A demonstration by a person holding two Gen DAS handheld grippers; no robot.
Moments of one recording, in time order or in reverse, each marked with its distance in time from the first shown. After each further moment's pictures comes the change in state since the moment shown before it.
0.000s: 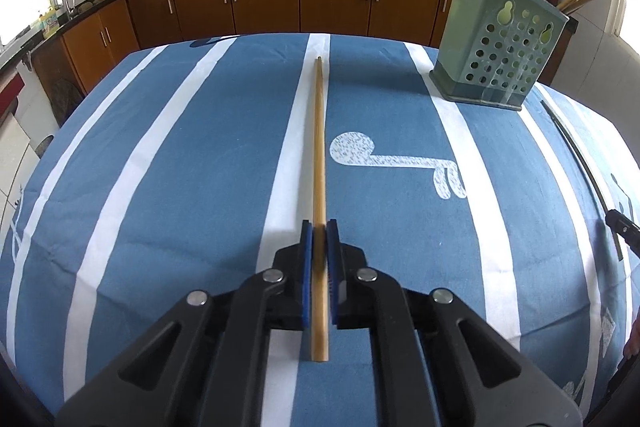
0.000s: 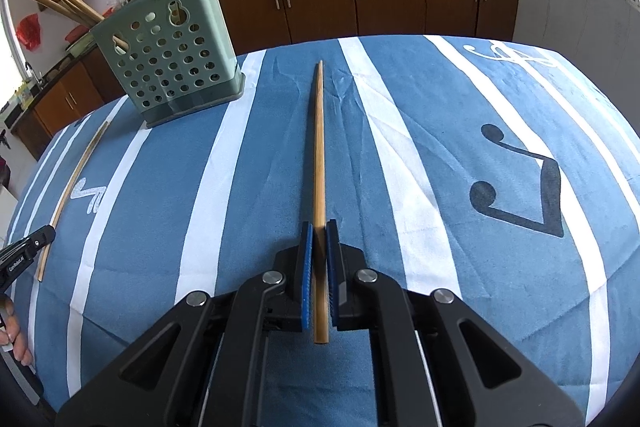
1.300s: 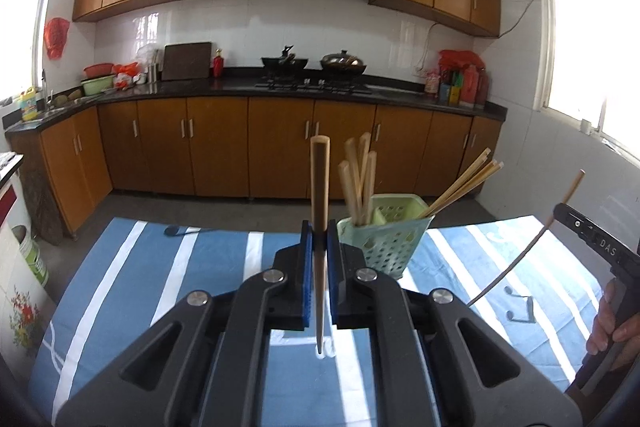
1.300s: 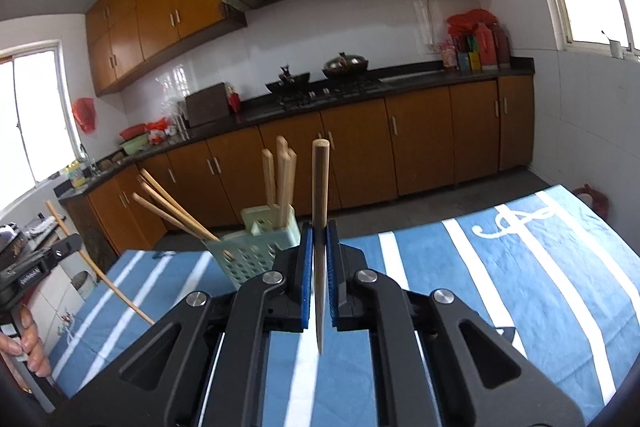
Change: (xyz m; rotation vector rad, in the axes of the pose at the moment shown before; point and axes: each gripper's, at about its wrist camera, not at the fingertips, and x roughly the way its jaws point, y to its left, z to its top) left arm -0.176 -0.039 0.098 0.062 -0.452 -0.200; right arm -0.144 0.022 0.109 -0.004 -0.444 0.188
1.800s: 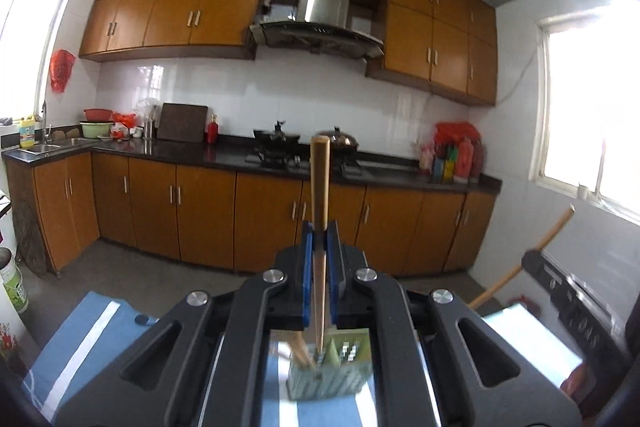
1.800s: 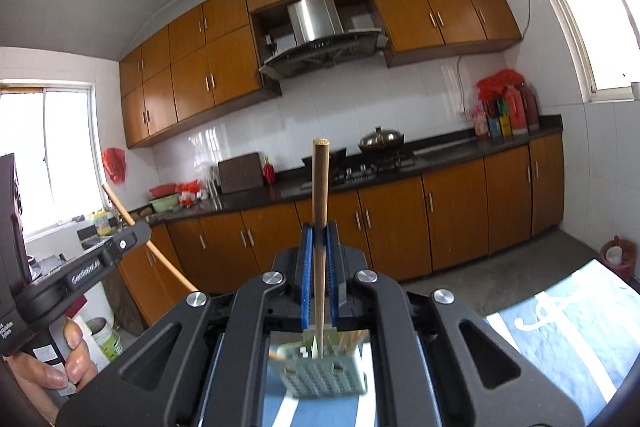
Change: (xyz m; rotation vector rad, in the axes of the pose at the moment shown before) left arm 0.017 -0.052 0.111 -0.064 -0.253 0.001; right arm 0.014 0.046 0.072 -0.027 -0.248 0.074
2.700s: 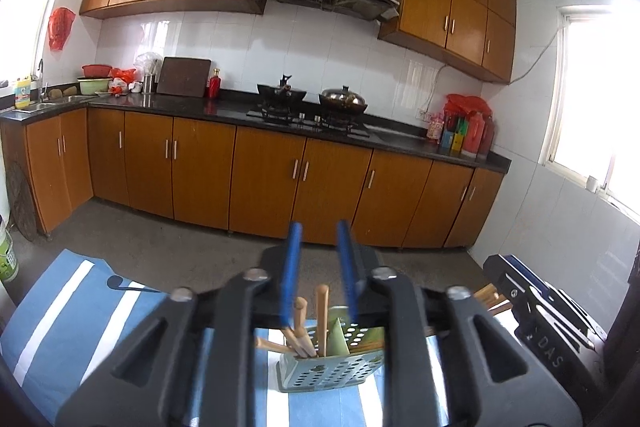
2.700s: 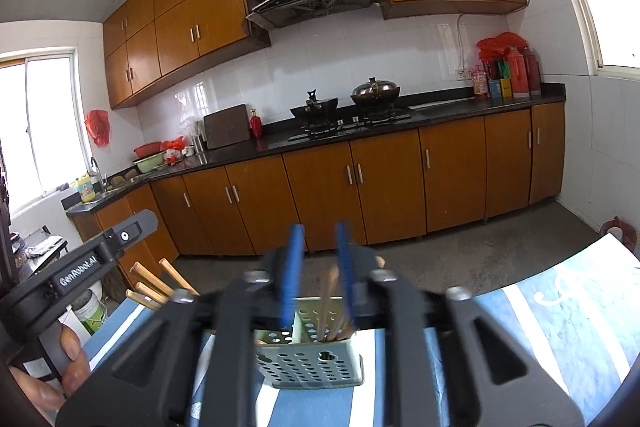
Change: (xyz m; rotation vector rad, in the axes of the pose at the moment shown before) left arm 0.072 0.018 -0.050 -0.058 0.135 0.000; right arm 0.062 -0.008 -0.045 -0.004 0.163 -0.031
